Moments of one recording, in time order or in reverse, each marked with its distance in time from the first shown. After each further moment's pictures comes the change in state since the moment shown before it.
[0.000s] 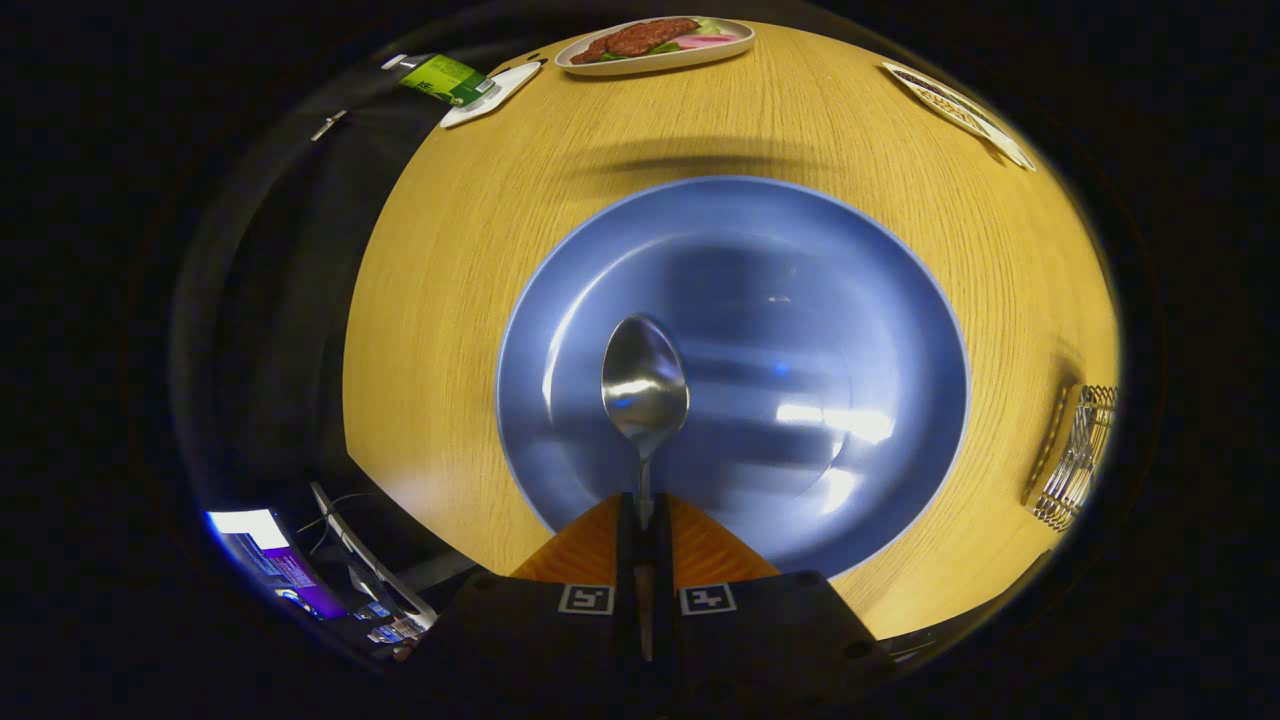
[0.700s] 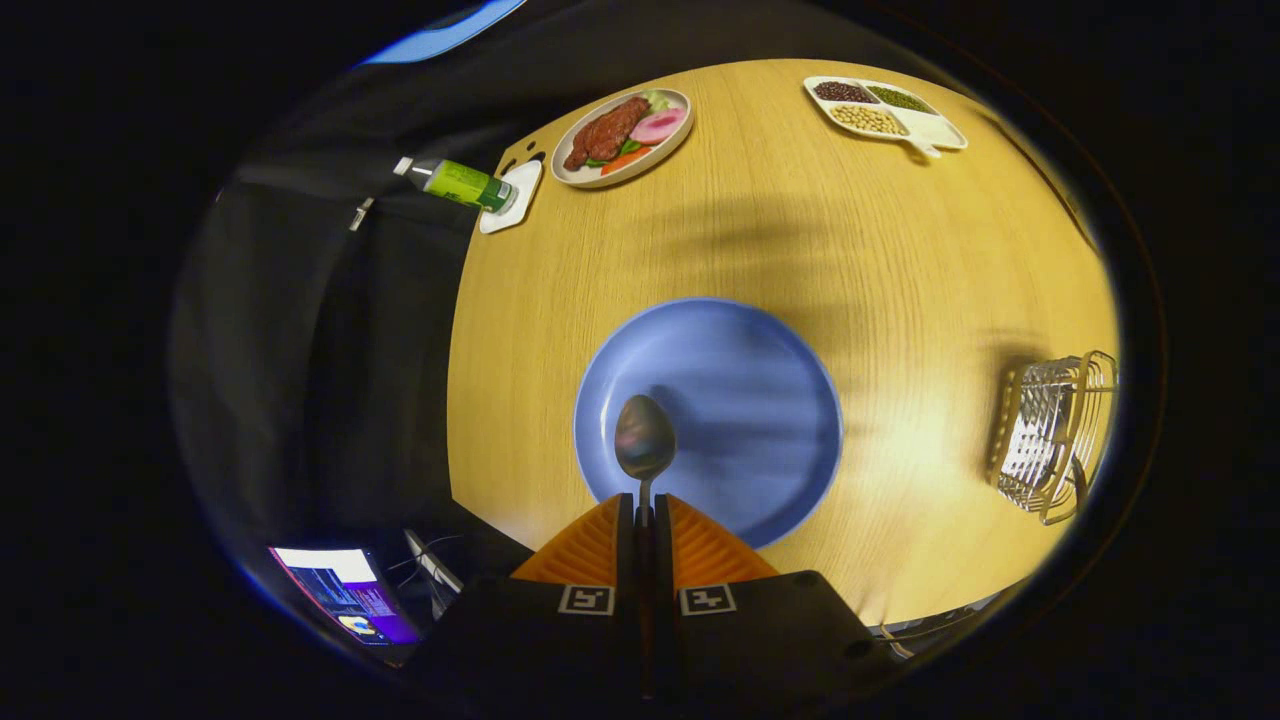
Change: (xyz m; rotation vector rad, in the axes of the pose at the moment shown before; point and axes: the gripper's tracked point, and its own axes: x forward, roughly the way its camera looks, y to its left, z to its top) arm -0.107 -0.010 0.029 0.149 -0.161 0.198
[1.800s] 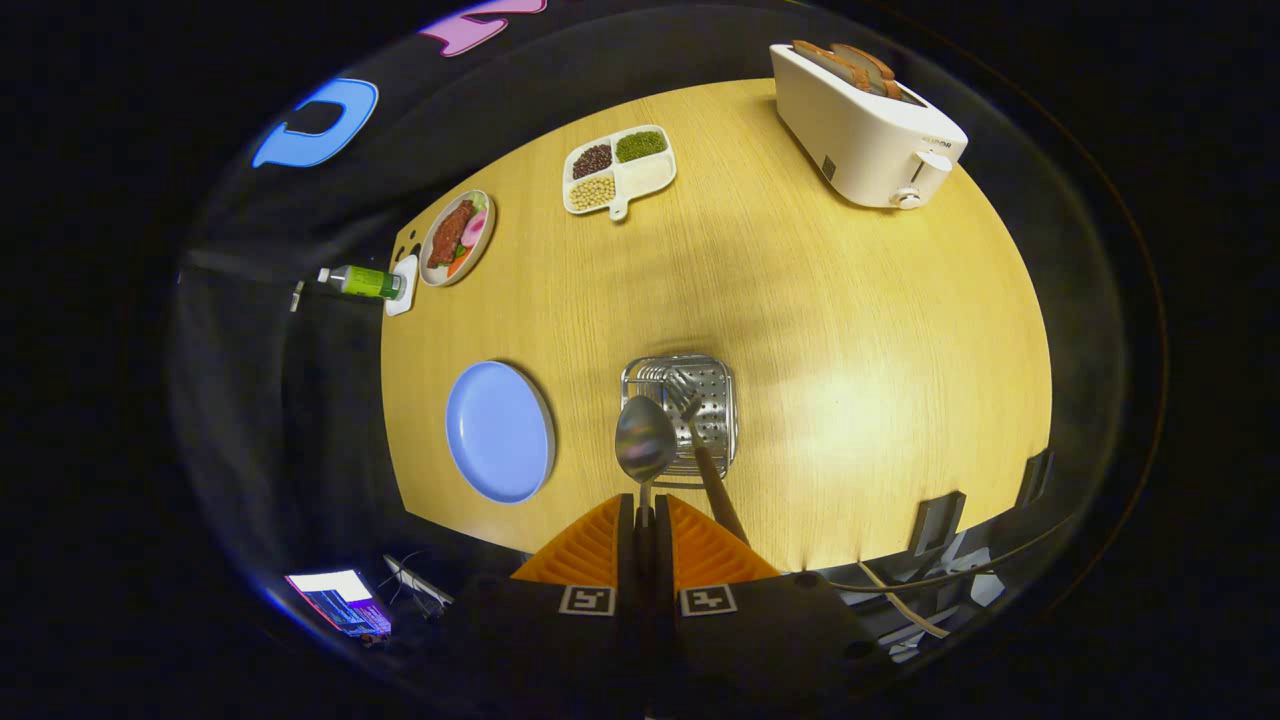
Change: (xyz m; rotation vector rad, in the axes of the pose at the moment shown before) arm -0.176 -0.188 0.009 0.159 -0.020 -0.224
